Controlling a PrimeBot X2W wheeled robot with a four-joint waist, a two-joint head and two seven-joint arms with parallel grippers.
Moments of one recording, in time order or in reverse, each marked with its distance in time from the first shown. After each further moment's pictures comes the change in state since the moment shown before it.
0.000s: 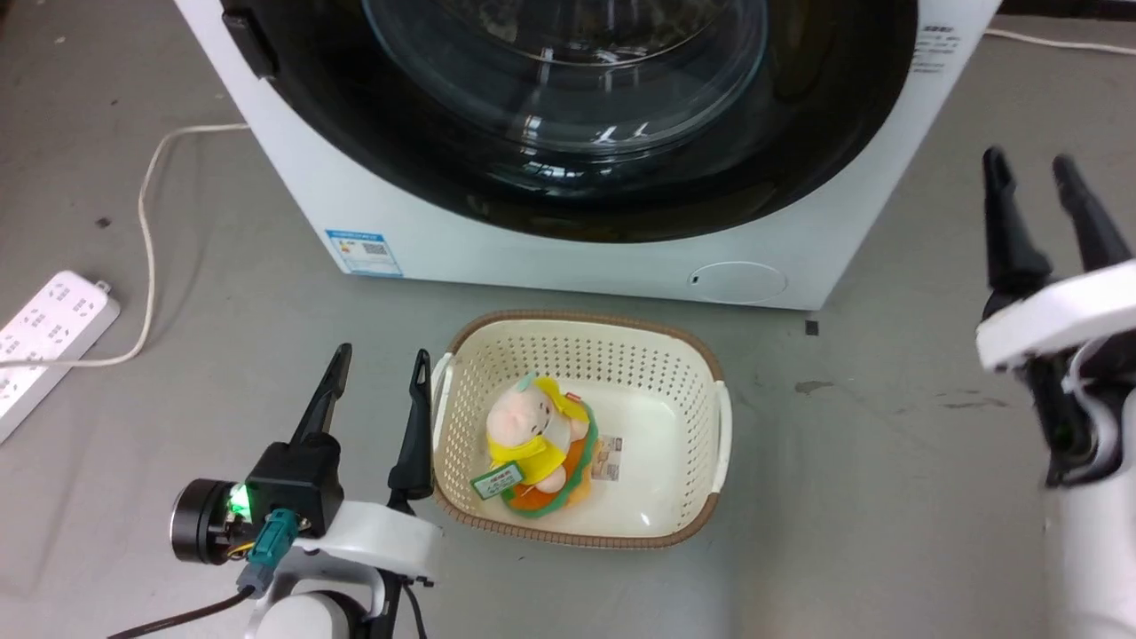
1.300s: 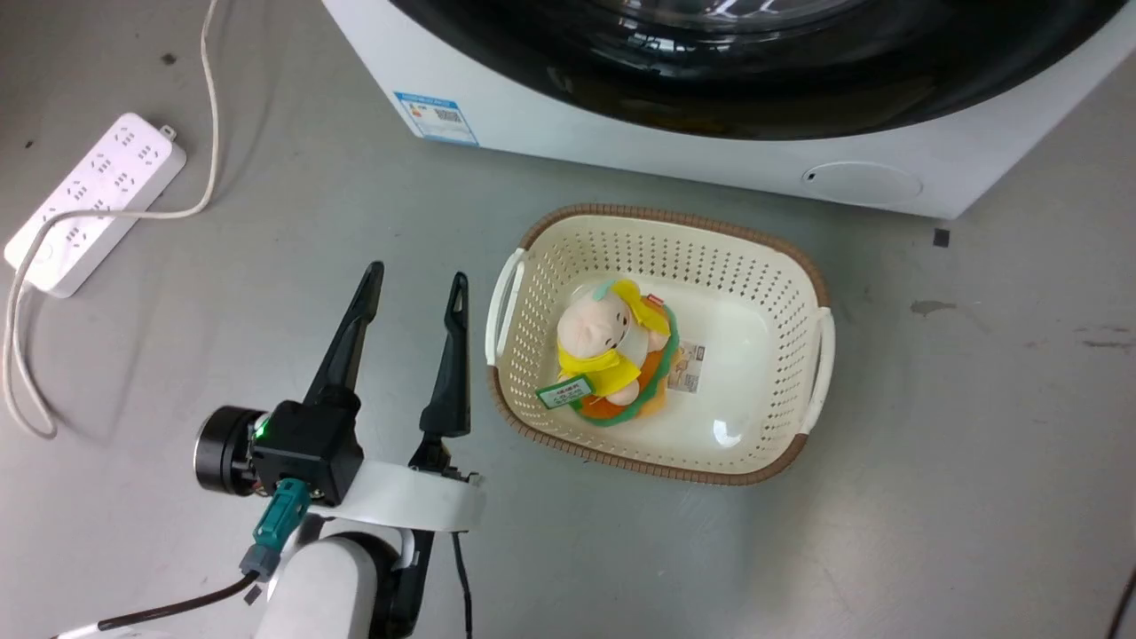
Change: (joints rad) left arm -0.107 0.000 -0.077 -0.034 -0.053 0.016 -0.083; right arm -0.761 -0.051 -0.489 0.618 0.166 -0.003 0.509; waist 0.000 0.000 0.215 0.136
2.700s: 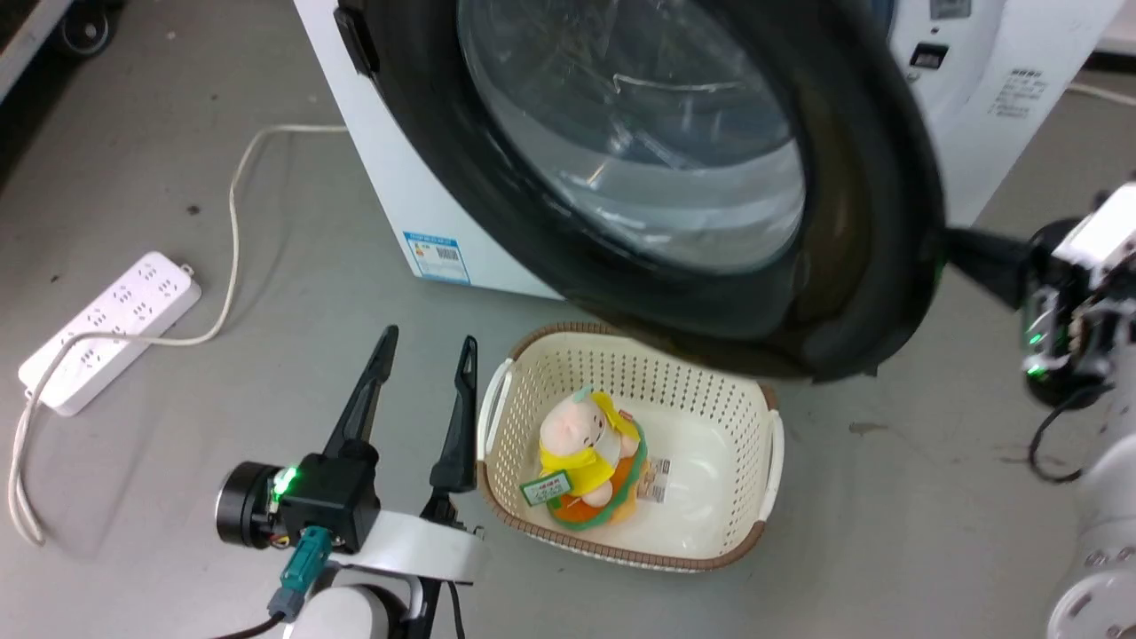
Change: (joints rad) left arm 0.066 0.000 -0.015 0.069 0.011 -0.005 -0.060; right arm 0.276 0.082 -0.164 0.024 0.151 0.000 0.501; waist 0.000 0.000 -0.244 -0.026
